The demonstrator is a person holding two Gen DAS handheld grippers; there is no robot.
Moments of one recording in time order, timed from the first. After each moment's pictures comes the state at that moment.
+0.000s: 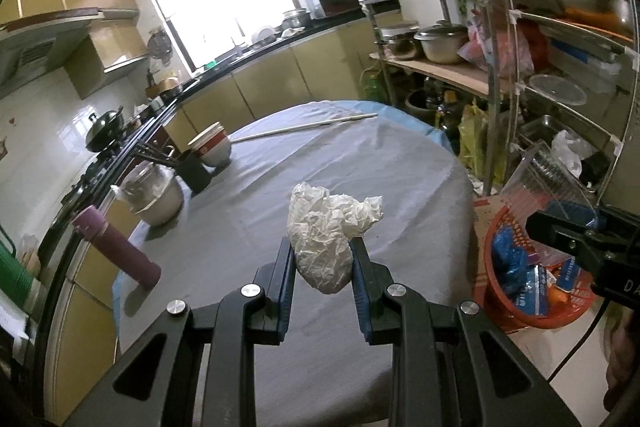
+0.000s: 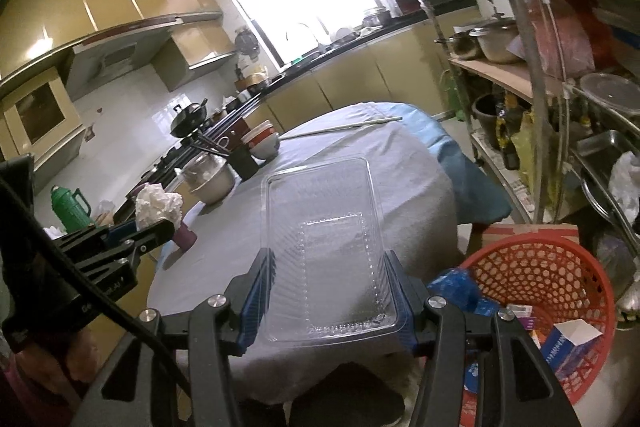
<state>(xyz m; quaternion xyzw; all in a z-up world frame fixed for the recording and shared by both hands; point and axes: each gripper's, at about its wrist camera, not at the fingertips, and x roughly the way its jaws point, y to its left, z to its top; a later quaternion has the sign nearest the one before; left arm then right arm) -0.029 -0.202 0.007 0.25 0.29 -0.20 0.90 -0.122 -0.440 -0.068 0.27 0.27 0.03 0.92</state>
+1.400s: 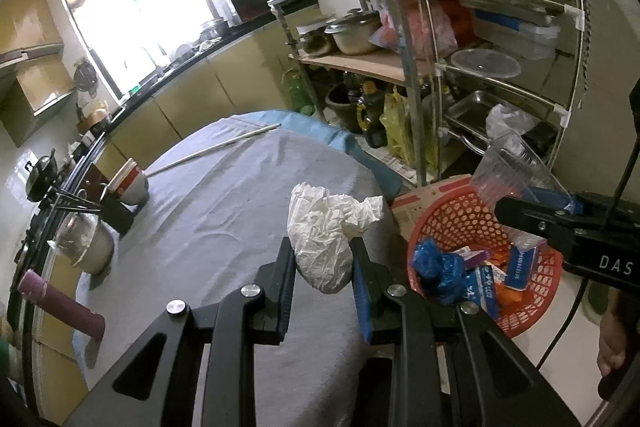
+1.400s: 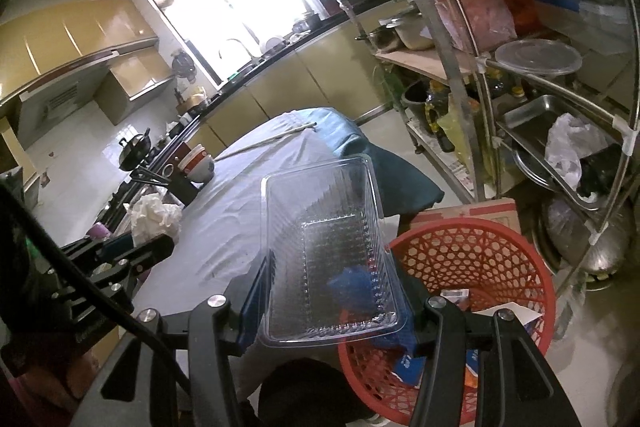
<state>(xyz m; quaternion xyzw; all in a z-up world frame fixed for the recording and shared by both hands) -0.042 -0.297 -0.018 0.29 0.30 -0.31 0.85 -0.149 -0.516 -0.093 0.32 0.29 -0.07 0.90</state>
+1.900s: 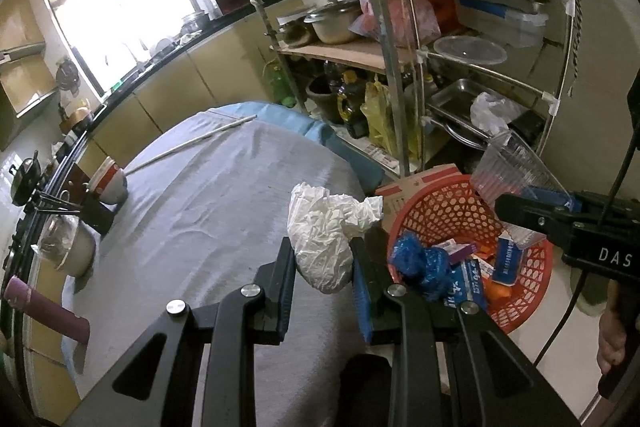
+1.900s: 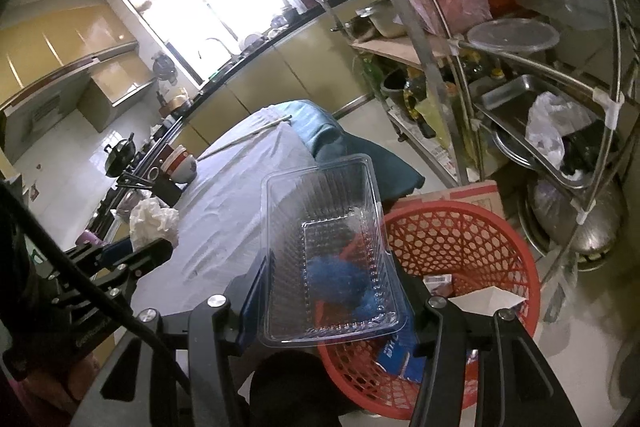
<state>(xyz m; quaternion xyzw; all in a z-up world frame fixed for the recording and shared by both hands) -0.042 -0.314 -0.034 0.30 0.32 -0.33 0.84 -0.159 -0.533 -0.110 0.34 0.31 -0.09 0.88</state>
